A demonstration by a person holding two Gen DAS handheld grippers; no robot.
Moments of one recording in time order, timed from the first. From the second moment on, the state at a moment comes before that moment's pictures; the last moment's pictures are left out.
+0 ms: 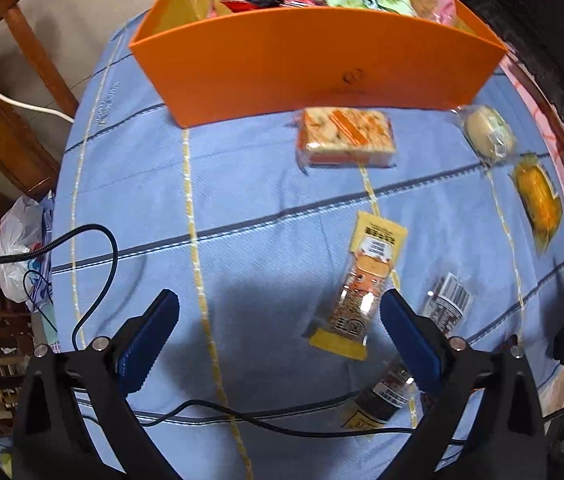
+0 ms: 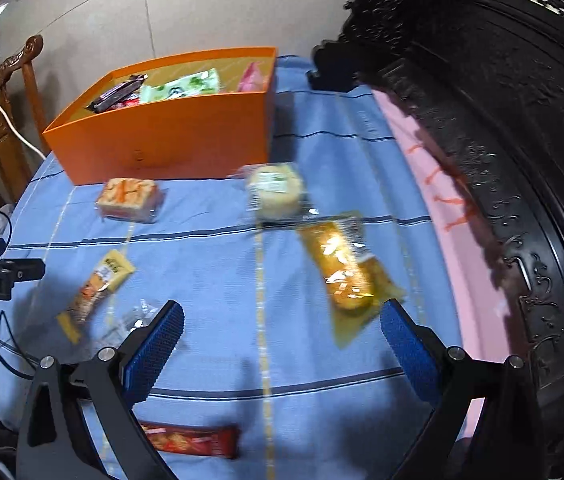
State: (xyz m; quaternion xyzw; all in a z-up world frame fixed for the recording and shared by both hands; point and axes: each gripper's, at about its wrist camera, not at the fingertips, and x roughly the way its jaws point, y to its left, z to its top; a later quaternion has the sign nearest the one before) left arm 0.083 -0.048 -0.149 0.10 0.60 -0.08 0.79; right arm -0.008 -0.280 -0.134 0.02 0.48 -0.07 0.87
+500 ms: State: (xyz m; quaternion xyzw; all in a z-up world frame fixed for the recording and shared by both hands) left arm 0.091 -0.051 -0.160 0.09 0.62 -0.08 0.77; right arm 0.049 -0.320 -0.167 -0.05 0.52 -0.12 0.84
